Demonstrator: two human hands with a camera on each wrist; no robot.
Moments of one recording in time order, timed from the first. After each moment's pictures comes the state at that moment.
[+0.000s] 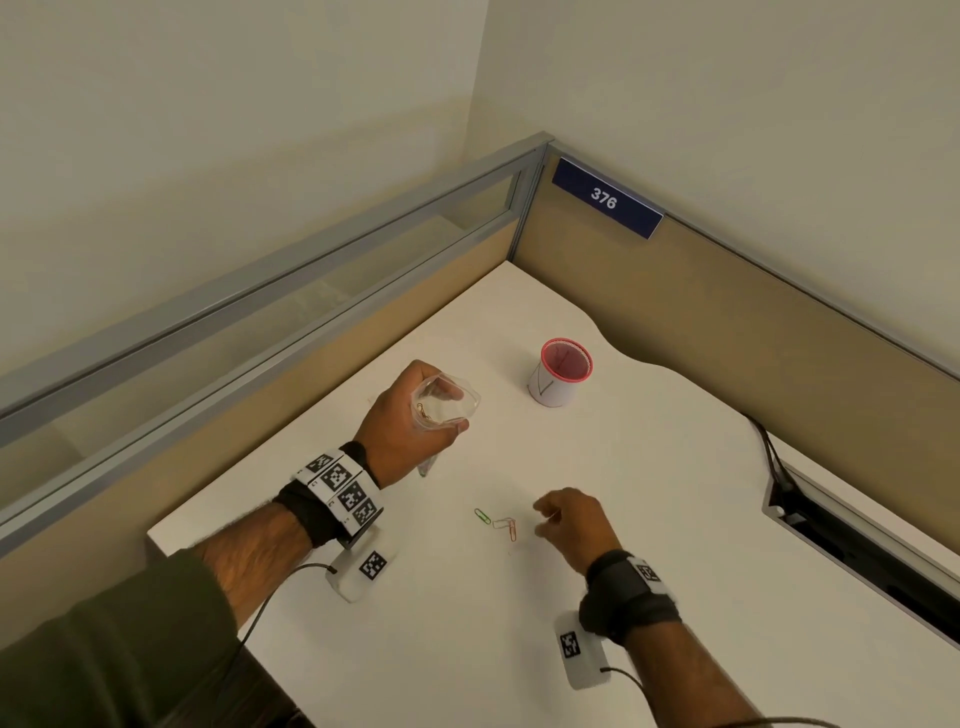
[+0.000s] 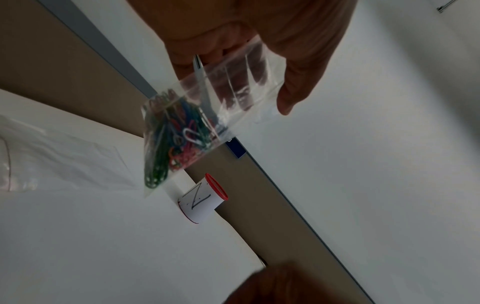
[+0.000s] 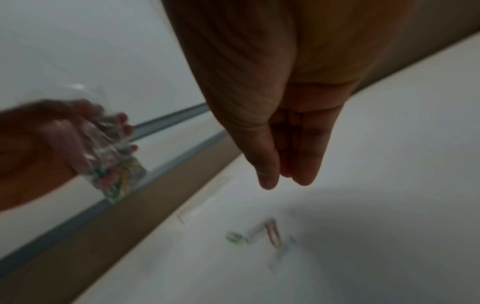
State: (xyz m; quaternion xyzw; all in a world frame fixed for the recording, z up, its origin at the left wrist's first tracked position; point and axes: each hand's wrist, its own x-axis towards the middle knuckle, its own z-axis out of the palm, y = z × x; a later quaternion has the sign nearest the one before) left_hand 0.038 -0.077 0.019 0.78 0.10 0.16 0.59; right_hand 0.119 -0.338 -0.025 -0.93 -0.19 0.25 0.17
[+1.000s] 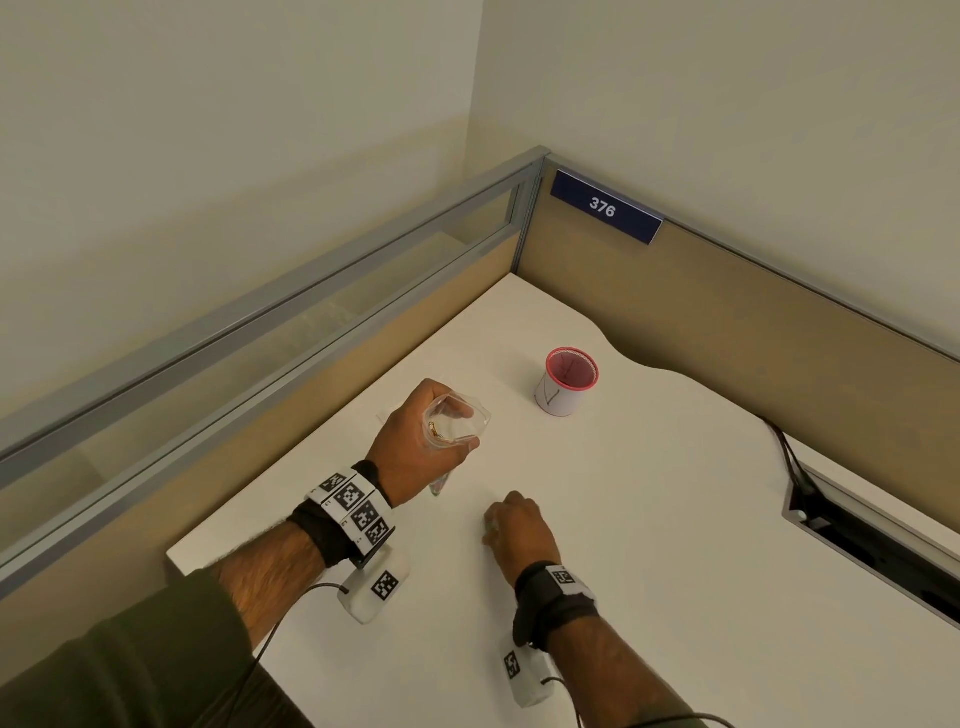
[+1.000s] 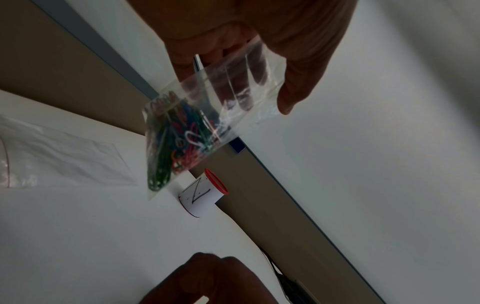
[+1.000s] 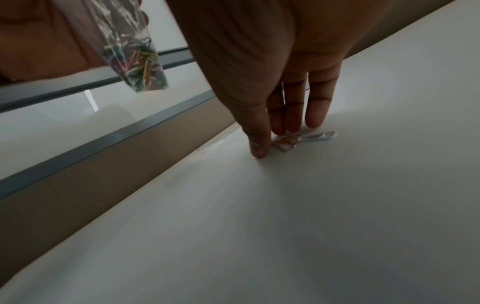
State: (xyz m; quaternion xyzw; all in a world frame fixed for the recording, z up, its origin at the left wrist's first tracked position) left_hand 0.037 -0.088 0.022 0.79 0.10 0.15 0.59; right_hand 0.091 -0.276 -0.086 -0.94 -0.26 0.21 0.12
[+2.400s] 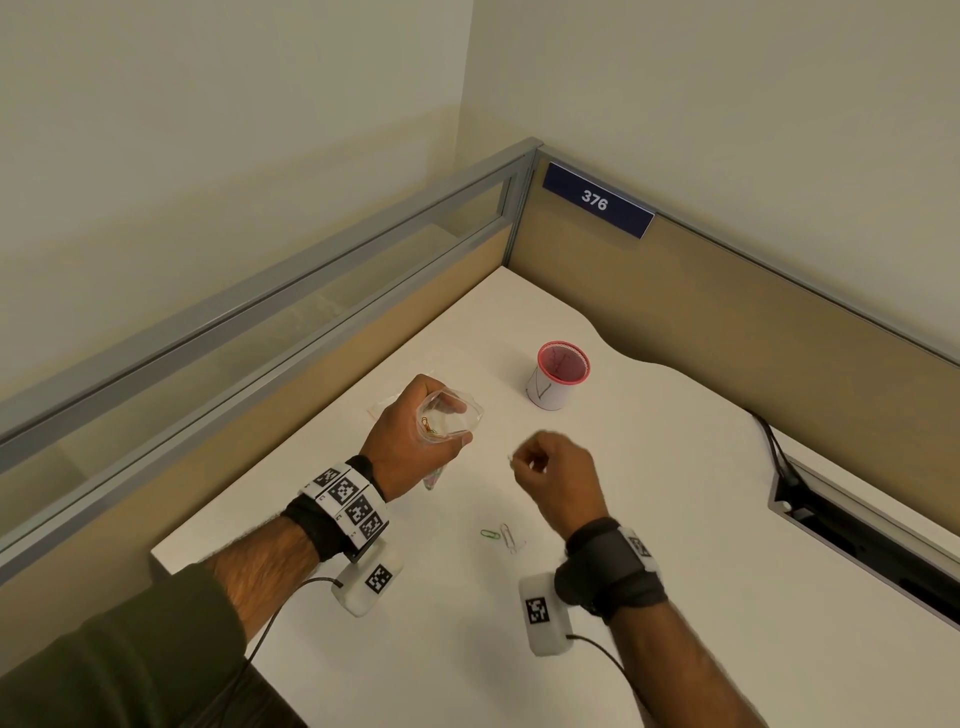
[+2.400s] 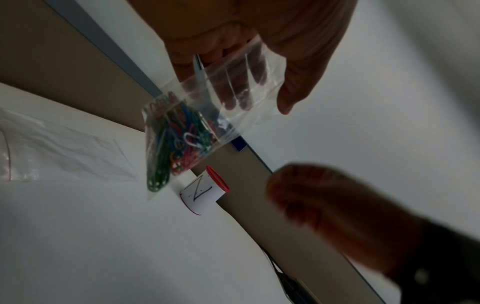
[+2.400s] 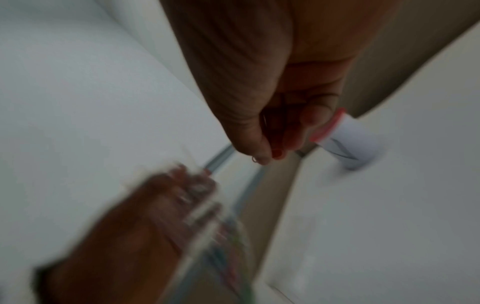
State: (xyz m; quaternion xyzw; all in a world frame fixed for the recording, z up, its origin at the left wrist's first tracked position) left_hand 0.040 -0.087 0.018 0.79 0.10 0.15 0.59; right_hand 0.113 -0.289 0.034 -0.91 -0.23 0.08 0.33
